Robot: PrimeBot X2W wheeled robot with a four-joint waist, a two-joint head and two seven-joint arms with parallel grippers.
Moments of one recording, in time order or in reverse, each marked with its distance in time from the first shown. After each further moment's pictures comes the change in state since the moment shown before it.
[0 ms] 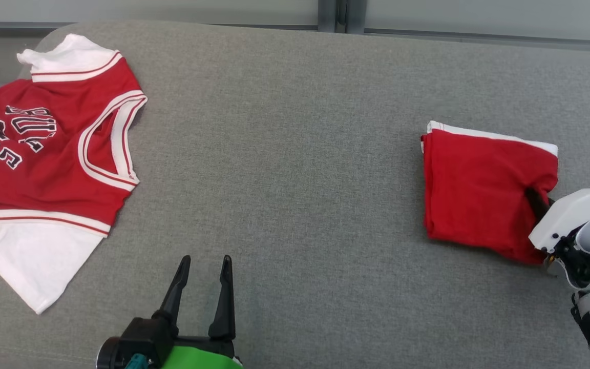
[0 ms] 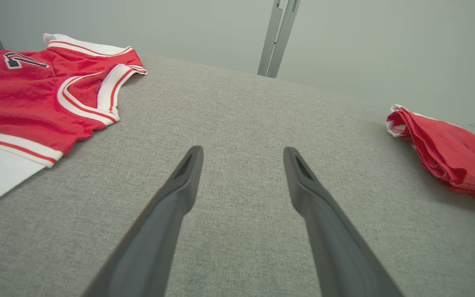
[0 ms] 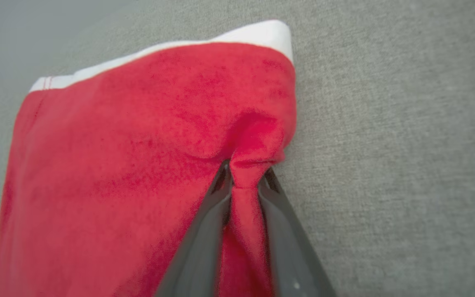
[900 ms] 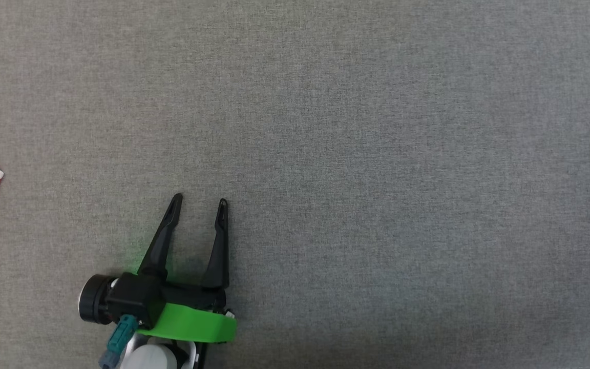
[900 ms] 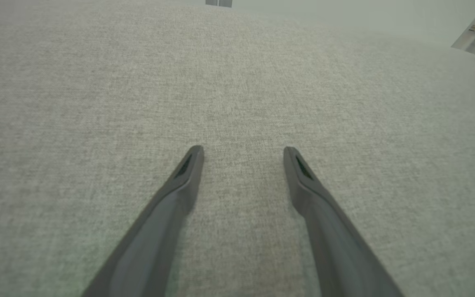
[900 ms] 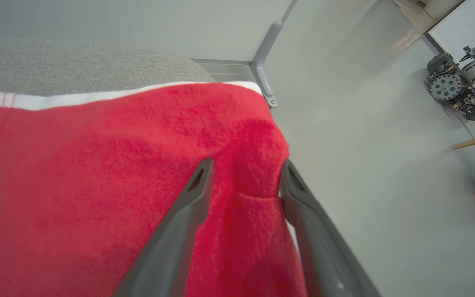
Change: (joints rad) left arm -0.135 -0.001 0.057 -0.052 0.118 -0.055 -0.001; right arm -0.471 -0.432 -0.202 0.245 -0.496 0.000 -0.152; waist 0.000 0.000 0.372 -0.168
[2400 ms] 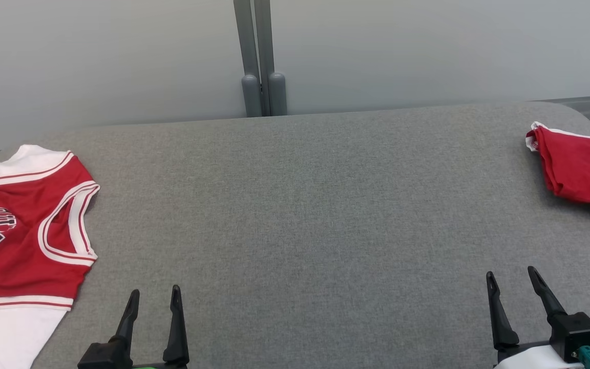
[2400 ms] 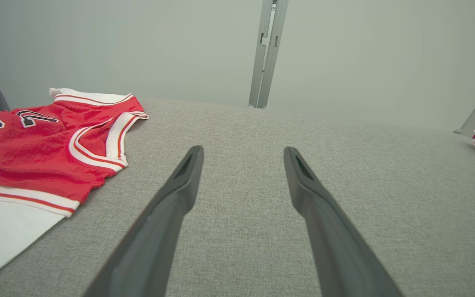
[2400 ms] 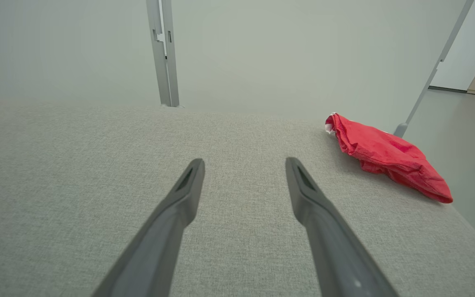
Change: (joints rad) left arm 0.201 0.000 0.141 0.134 -0.058 0.011 0.000; right arm 1.062 0.655 0.195 -0.772 -0.124 0.001 -0.402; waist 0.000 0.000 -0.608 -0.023
